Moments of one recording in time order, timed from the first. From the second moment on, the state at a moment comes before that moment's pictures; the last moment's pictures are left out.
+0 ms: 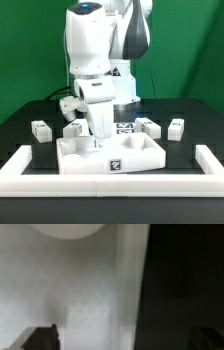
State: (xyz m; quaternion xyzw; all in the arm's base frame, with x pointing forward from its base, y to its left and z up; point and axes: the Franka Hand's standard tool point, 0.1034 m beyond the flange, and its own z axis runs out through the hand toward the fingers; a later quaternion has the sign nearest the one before) arm 0.463 -0.081 0.014 -0.63 -0.77 0.02 0.05
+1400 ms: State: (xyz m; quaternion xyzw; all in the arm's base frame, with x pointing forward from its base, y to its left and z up) arm 0.481 -0.051 0.014 -0.69 -0.72 0.01 0.05
